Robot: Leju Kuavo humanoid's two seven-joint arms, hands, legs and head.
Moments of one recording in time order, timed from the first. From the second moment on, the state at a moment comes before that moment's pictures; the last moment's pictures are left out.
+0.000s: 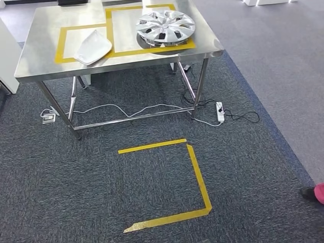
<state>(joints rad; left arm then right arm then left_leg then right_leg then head) 0.37 -0.35 0.30 -0.93 0.07 0.26 0.15 -0.03 0.15 -0.54 -0.20 0.86 -0.22 0.04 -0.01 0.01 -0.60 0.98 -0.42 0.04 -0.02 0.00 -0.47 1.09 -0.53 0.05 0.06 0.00</state>
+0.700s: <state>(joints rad) 0.23 -0.33 0.45 -0.67 0.08 0.31 0.06 -0.03 0.15 -0.54 -0.20 0.88 -0.18 0.03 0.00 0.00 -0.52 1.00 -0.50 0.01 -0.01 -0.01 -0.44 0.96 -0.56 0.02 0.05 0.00</state>
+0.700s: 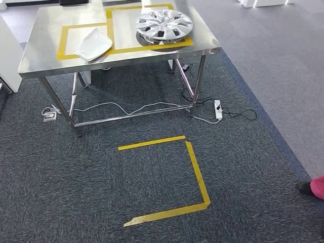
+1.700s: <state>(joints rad) 0.14 -0.32 0.62 -0.51 0.01 0.29 0.01 -0.02 0.15 -0.54 -0.19 0.94 -0.21 0.03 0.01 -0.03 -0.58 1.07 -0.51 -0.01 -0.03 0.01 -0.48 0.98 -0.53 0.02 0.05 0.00</state>
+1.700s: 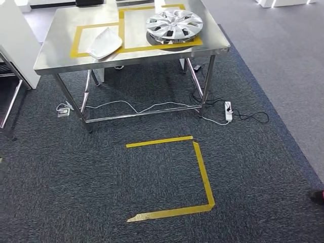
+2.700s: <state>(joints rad) 0.11 -0.32 0.74 -0.45 -0.09 0.22 0.01 -0.01 0.15 -0.51 -0.19 1.02 -0.19 0.00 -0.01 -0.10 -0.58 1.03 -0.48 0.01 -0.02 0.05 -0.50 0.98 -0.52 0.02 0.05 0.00</state>
